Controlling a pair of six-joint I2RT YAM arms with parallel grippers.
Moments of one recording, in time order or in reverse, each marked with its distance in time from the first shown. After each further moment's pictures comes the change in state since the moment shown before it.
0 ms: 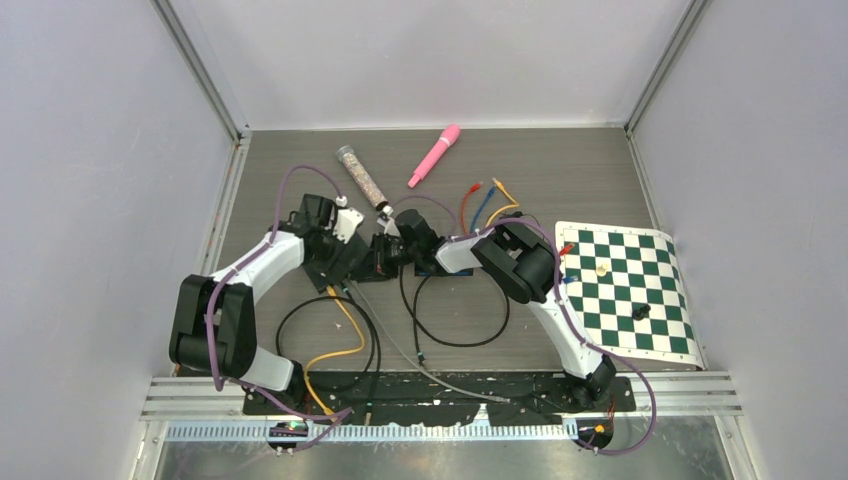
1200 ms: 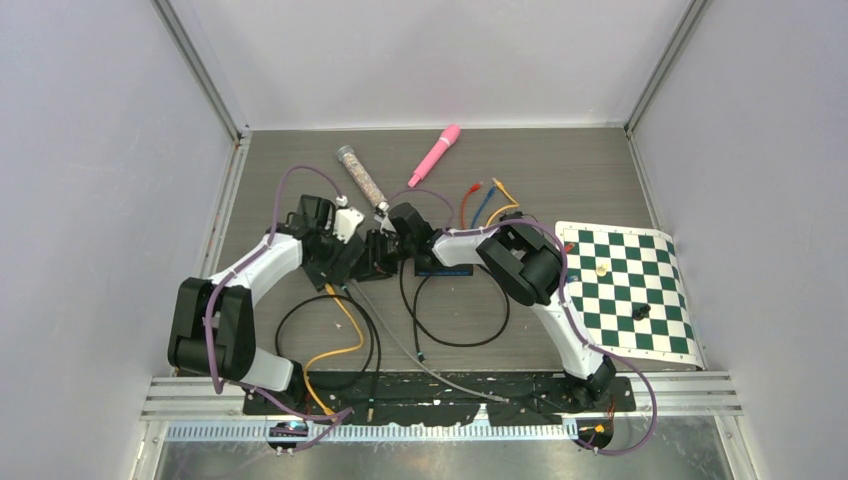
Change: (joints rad) left arm 0.009 -0.017 -0.018 0.028 0.053 0.029; right arm 0.006 -0.050 0.056 -0.214 0.047 -0.089
